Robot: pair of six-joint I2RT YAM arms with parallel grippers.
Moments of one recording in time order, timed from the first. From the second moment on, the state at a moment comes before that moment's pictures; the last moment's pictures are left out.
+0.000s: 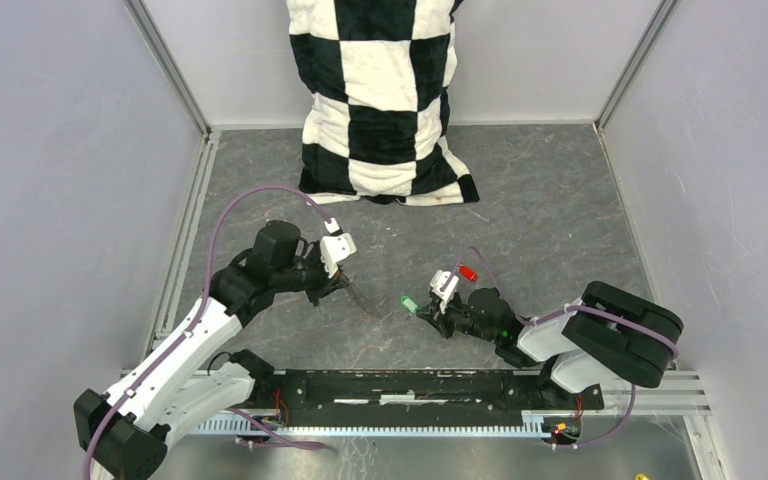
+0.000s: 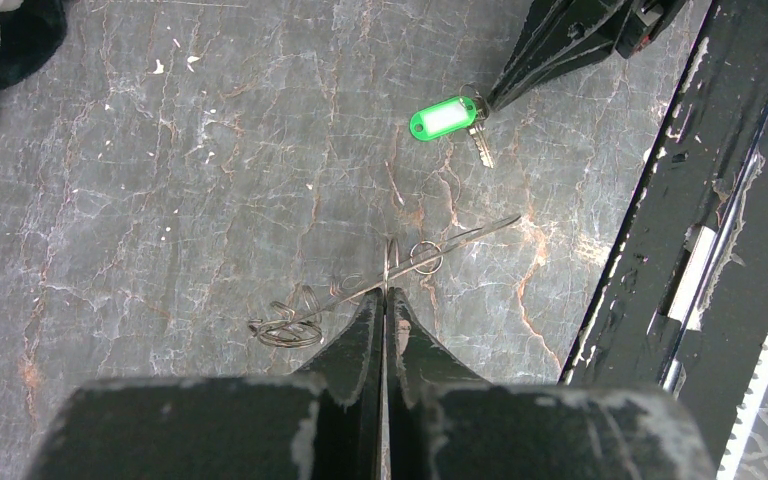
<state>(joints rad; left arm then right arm) -0.55 0.86 0.75 -0.57 0.47 0.38 0.94 1.46 0.12 0.98 -0.14 0.01</state>
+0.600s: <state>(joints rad) -0.55 0.86 0.75 -0.58 0.47 0.38 0.87 1.44 0.11 0.93 -0.27 -0.03</state>
